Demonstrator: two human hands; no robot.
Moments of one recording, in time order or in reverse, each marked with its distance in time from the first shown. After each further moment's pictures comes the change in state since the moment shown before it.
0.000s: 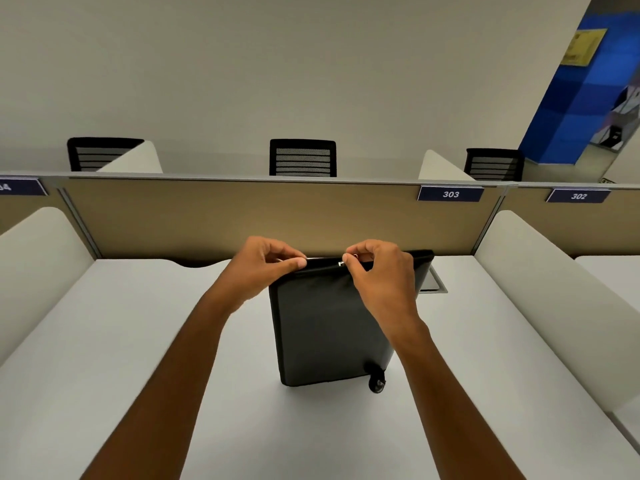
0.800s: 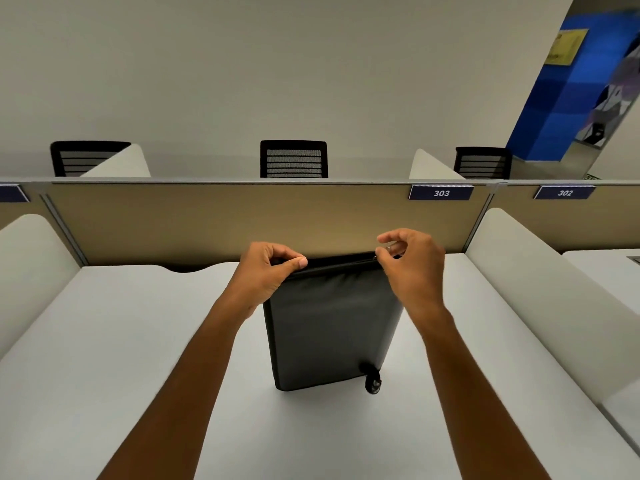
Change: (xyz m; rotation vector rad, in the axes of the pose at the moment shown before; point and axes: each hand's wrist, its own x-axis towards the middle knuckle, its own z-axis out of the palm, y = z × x) left_hand 0.011 -0.004 0.022 -0.076 0.114 -0.024; right_hand 0.027 0.029 -0.025 -0.029 0.135 0.045
